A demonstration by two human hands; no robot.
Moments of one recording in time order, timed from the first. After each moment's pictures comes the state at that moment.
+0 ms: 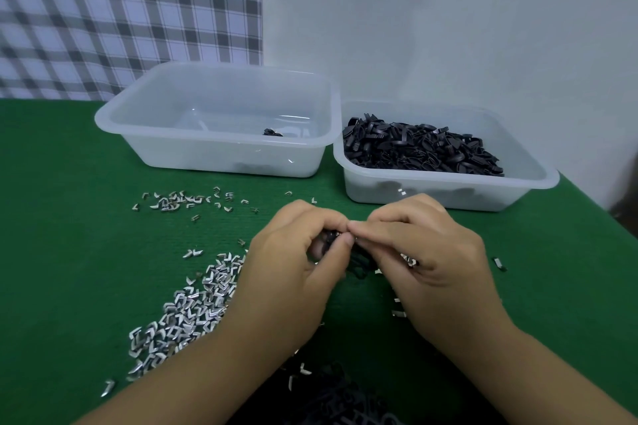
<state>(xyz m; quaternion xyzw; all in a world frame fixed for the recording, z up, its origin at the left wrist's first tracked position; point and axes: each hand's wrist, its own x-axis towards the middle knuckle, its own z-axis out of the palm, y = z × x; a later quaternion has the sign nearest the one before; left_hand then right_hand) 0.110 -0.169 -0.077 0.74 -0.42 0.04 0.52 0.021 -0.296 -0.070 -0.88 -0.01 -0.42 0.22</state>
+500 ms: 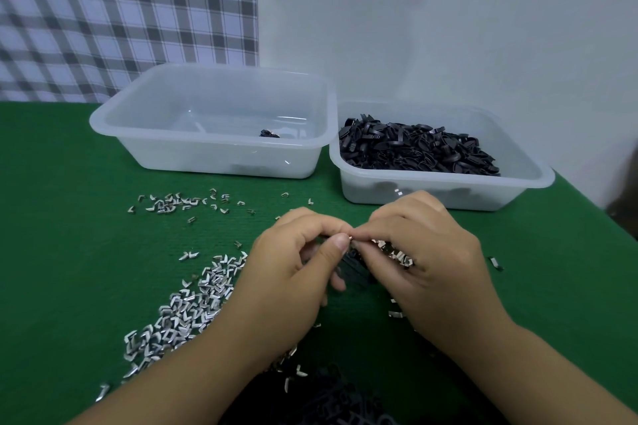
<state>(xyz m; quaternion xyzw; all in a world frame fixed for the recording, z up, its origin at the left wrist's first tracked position) 0.111 -0.168 -0.075 0.69 -0.39 -0.12 0.60 0.022 -0.302 -0.069 -0.89 -0.02 -0.43 0.16</state>
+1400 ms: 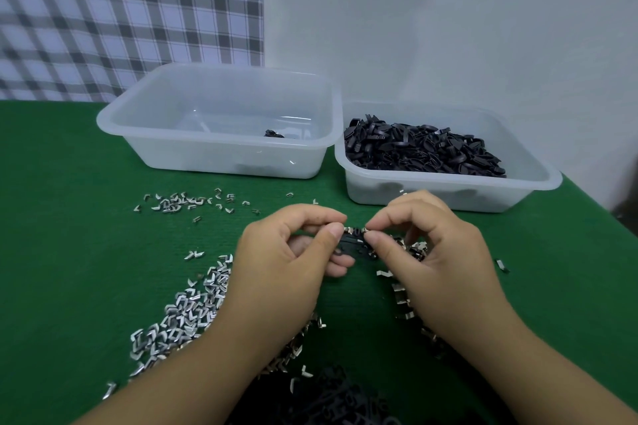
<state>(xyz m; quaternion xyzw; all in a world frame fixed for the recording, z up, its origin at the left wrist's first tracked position) 0.112 -0.171 -0.073 0.64 -0.28 -0.14 0.70 0.020 -0.298 -0.064 -0.86 0.11 -0.34 0.35</state>
